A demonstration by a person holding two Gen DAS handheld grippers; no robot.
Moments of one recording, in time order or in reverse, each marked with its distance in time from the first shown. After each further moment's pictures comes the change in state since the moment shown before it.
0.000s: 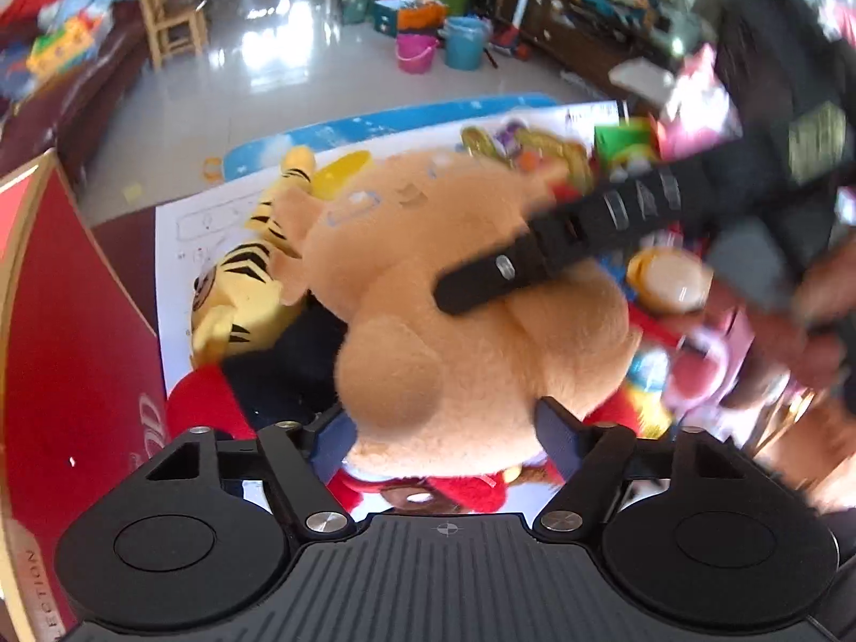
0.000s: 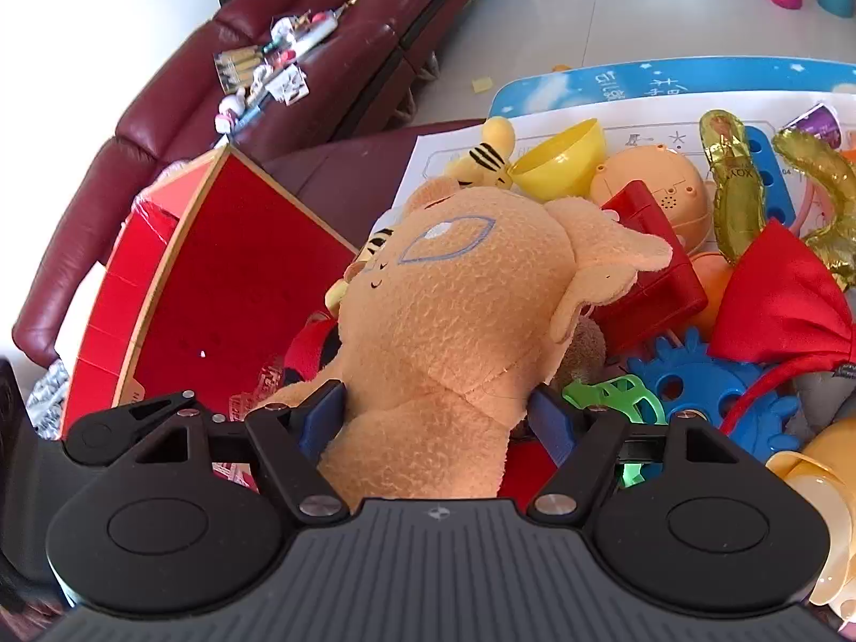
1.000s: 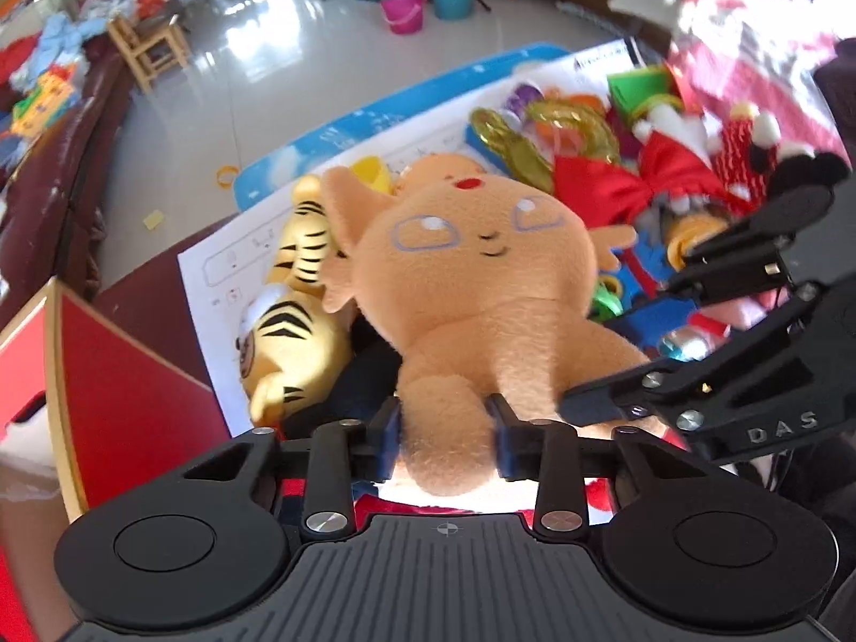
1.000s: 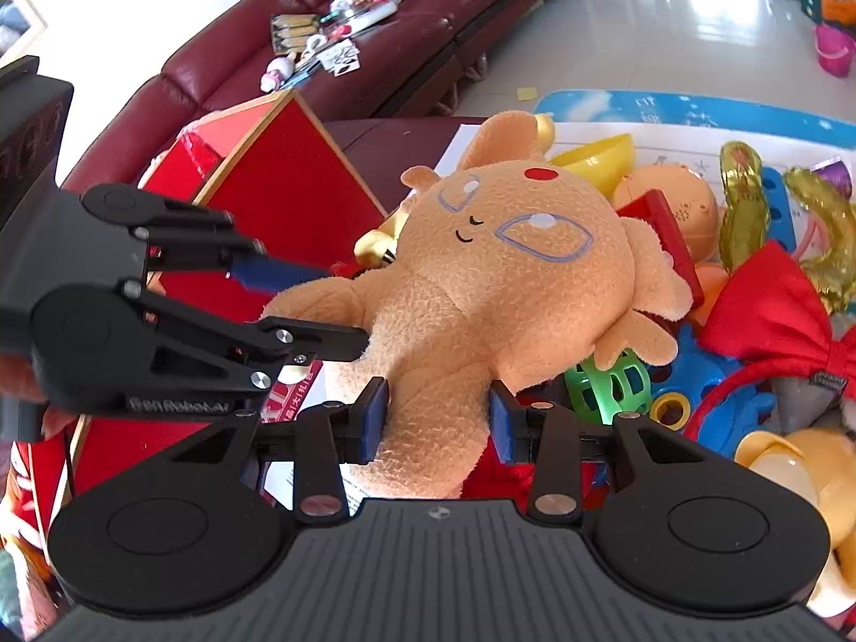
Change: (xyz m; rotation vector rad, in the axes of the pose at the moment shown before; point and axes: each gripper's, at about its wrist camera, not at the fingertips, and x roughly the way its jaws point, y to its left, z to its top) left arm 0.019 -0.020 0.049 0.241 0.168 0.156; right arm -0.017 0.011 -0.027 -0.175 0.011 0.002
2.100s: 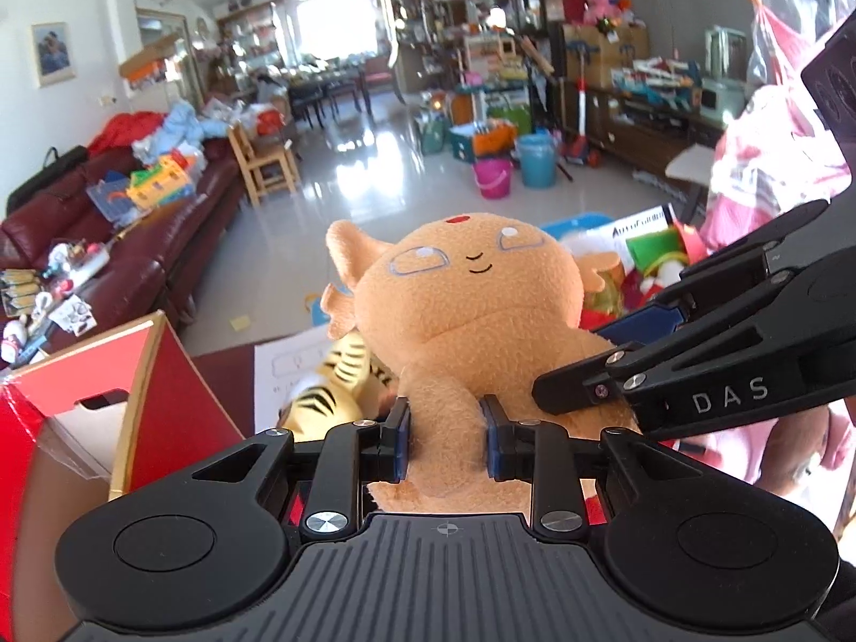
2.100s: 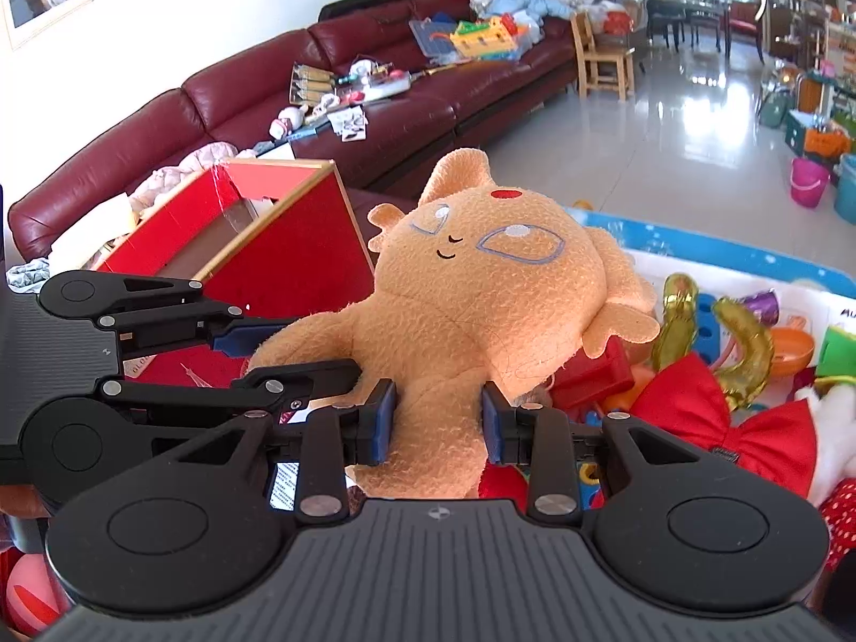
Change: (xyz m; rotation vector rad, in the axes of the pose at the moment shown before) left arm -0.070 -0.067 -0.043 -0.181 -0.427 0.194; right arm -0.067 0.035 -0.017 -0.211 -0.205 -0.120
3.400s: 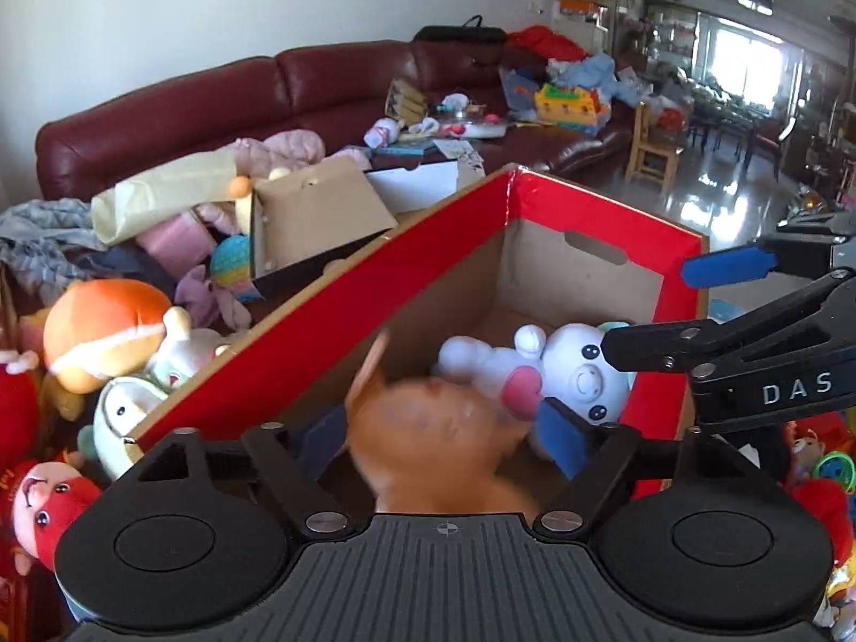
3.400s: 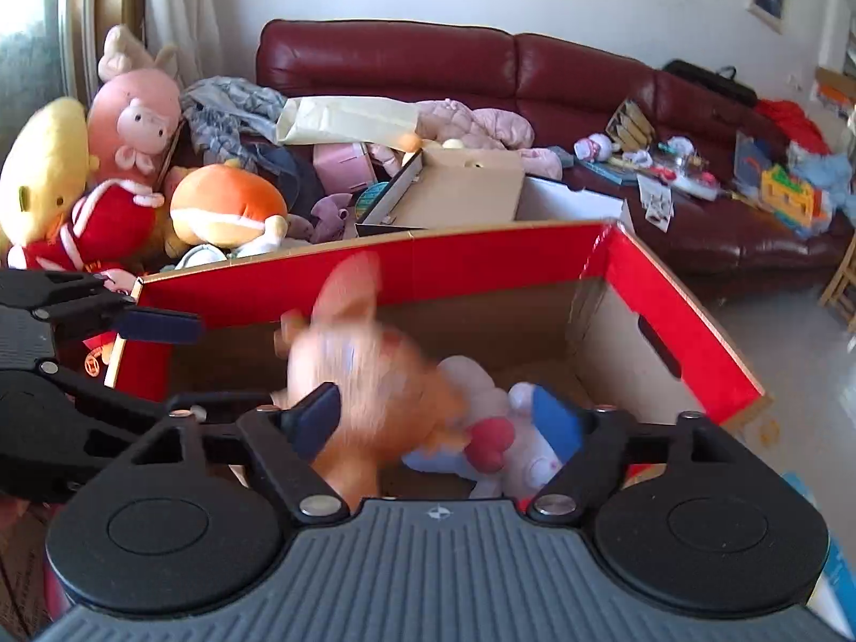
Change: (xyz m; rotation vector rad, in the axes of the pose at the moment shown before) left arm -0.186 0.170 -0.144 -0.699 0.060 0.601; right arm 0.070 0.266 0.057 -0.654 0.022 0.335
